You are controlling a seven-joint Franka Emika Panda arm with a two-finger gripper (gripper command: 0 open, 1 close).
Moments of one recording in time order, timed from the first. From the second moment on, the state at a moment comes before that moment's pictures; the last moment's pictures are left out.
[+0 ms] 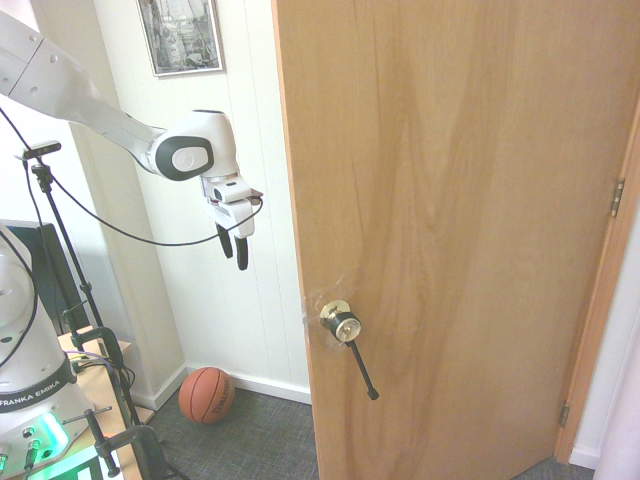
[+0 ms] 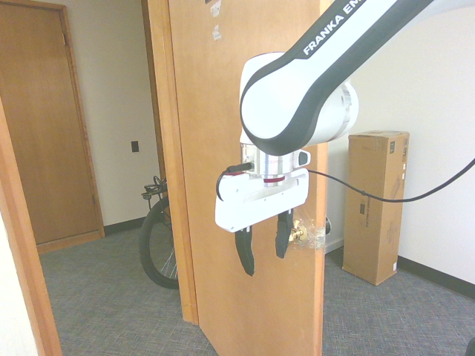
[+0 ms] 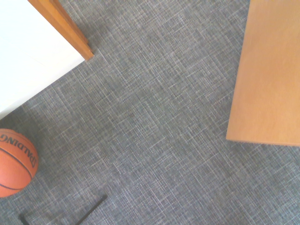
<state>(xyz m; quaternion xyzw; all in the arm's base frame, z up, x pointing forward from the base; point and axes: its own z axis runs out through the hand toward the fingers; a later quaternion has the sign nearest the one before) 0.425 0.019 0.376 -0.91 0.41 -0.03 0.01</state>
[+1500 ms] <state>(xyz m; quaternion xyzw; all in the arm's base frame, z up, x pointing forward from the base) 0.324 -0.194 0.467 -0.80 0.59 -0.04 0.08</state>
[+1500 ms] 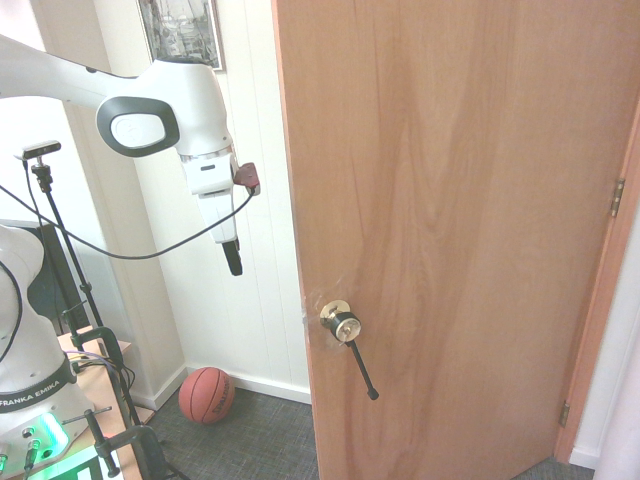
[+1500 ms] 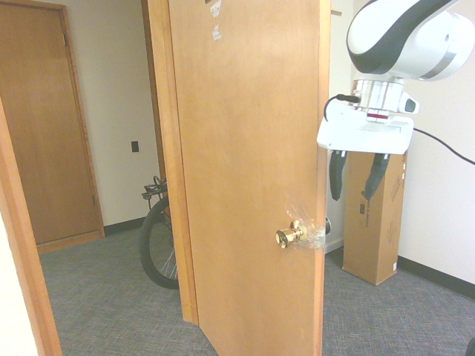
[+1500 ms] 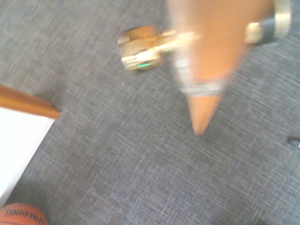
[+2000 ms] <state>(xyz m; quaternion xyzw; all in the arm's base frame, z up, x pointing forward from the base) 0.304 -0.291 0.456 -0.75 0.65 -0.03 0.09</state>
